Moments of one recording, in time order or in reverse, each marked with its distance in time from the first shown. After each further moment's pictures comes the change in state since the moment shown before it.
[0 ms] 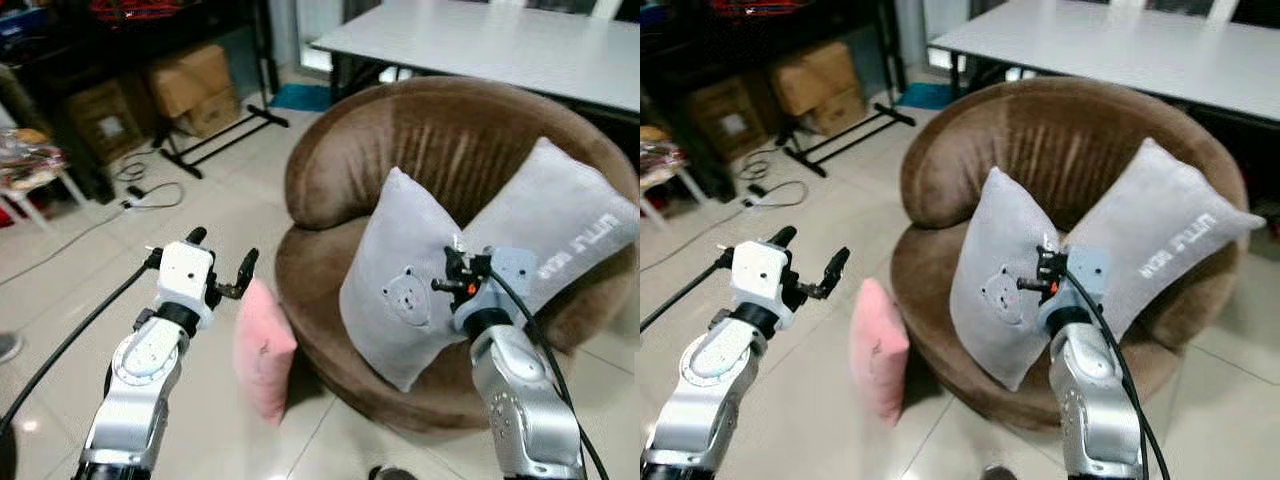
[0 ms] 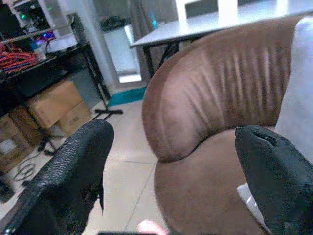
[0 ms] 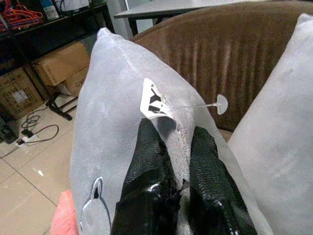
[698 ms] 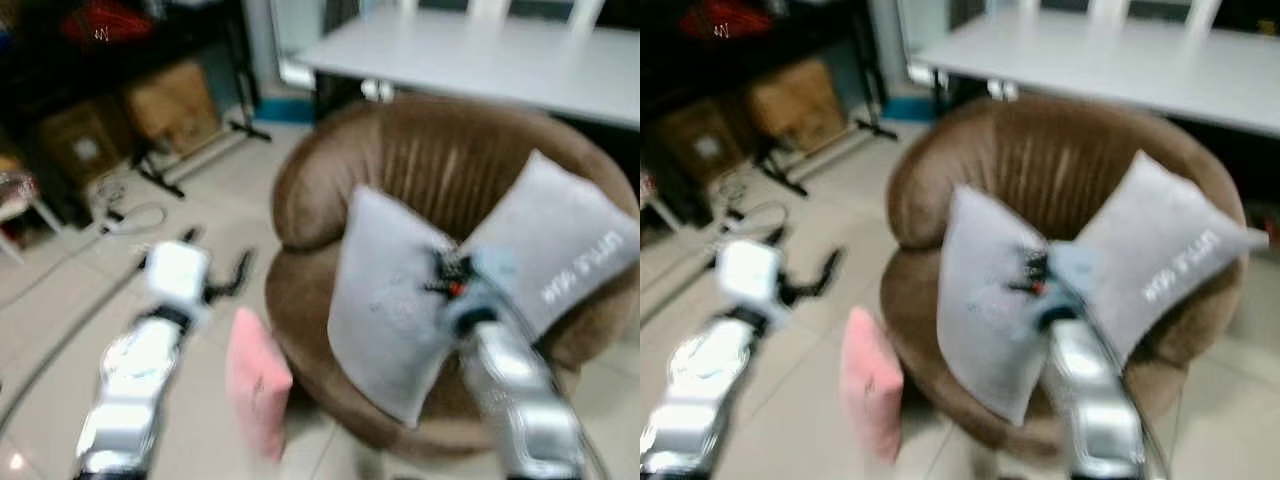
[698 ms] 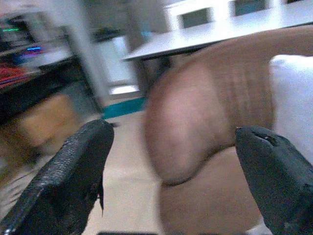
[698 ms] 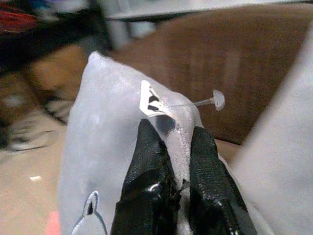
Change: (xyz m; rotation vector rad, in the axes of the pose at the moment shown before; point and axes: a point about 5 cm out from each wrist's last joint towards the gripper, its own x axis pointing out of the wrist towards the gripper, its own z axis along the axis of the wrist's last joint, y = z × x) left arm 0.002 -0.007 0.006 -0.008 -0.031 -0.031; right arm 0.000 -0.003 -0.003 -0.015 0.026 0.017
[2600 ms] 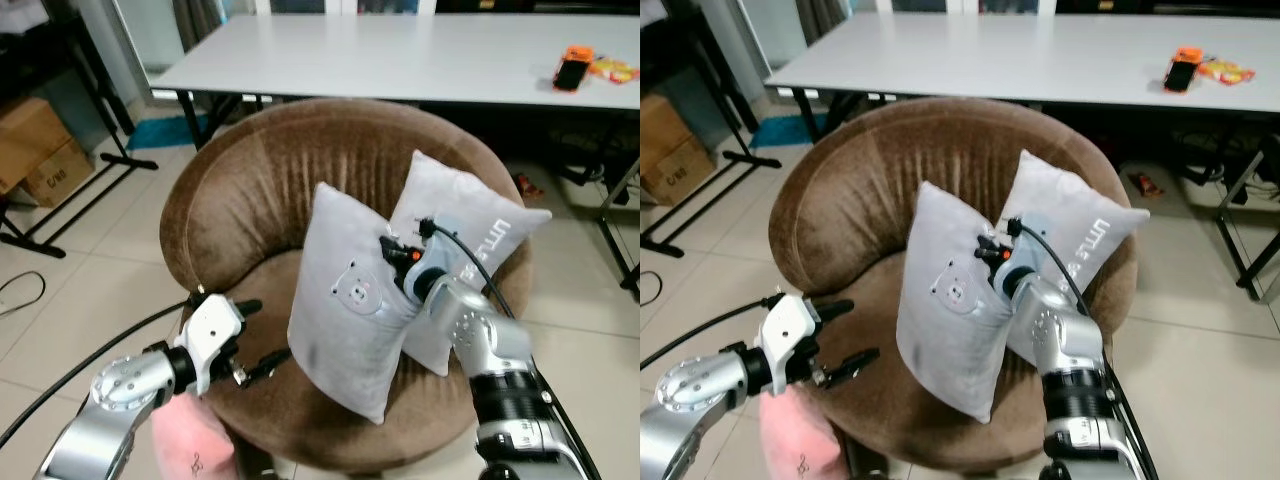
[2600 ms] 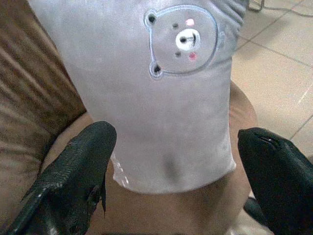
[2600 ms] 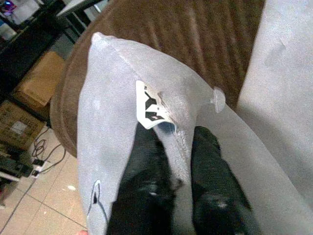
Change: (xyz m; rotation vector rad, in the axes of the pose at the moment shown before) left arm -0.042 -0.016 -0.026 0.053 0.312 -0.624; right arm 0.073 0.036 -0.012 0.241 0.271 0.196
